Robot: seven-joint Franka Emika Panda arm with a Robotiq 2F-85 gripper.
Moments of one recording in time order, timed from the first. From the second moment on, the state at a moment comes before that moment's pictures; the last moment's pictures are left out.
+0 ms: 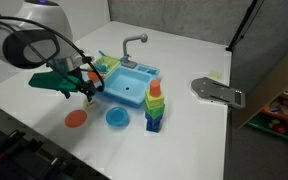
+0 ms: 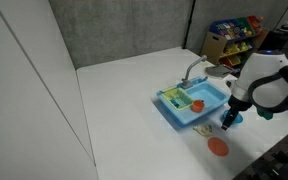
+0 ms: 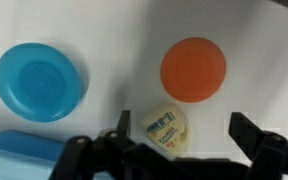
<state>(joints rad) -0.03 0.33 0.06 -2.57 0.05 2.82 -0.33</state>
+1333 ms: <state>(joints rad) -0.14 0.51 0.18 -2.48 0.02 2.99 -0.33</state>
